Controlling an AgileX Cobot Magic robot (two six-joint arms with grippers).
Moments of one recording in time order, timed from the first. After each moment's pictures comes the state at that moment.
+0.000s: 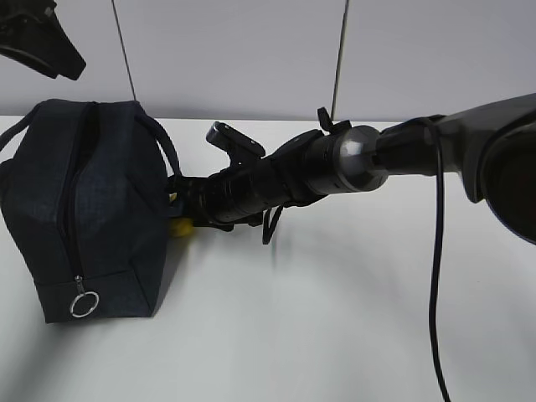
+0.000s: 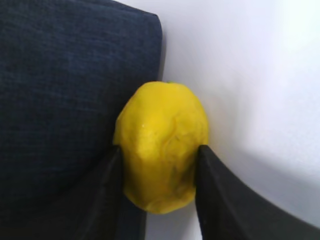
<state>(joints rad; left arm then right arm) -0.12 1.69 -1.62 -0.44 1.14 0.45 0.53 2.41 -1.68 1.39 0.43 -0.70</state>
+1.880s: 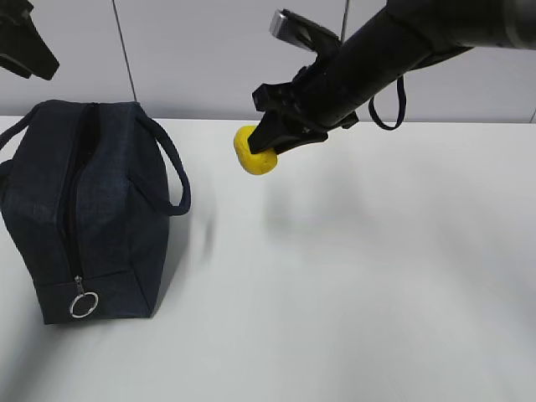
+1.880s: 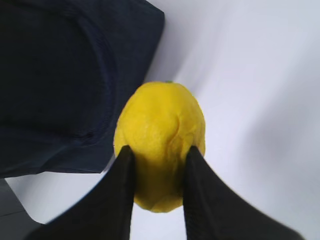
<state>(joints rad) -0.06 1.69 -1.62 -0.39 1.14 0.43 0.32 2.01 -1.67 0.72 0.91 -0.45</state>
